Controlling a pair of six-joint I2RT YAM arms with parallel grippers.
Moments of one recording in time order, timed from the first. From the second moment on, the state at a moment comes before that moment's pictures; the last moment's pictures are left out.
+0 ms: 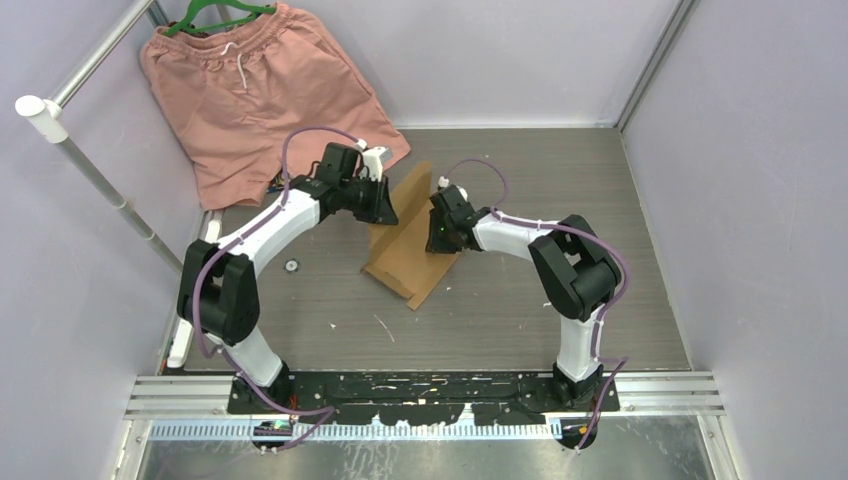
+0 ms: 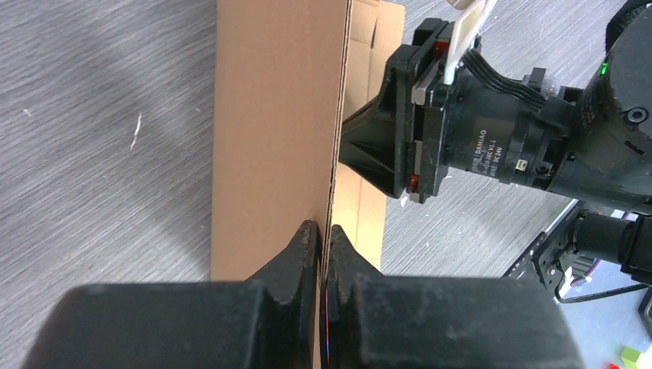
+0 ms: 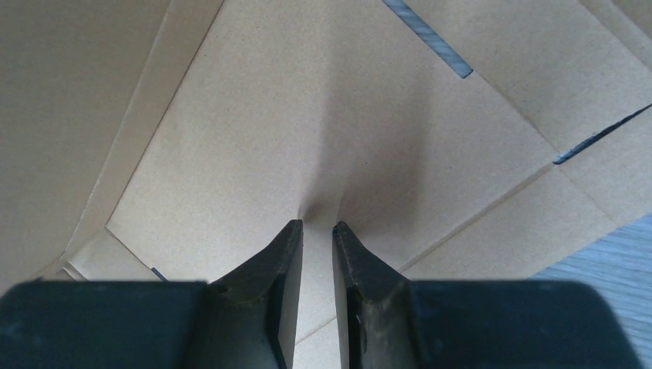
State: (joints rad) left arm -0.41 1.68 1.31 -0.44 0.47 -0.21; right arm 0.63 1.91 1.17 -0.20 0.00 0.64
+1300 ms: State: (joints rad) left arm -0.46 1.77 1.54 -0.68 0.17 -0.07; right arm 0.63 1.95 1.15 -0.05 -0.08 0.68
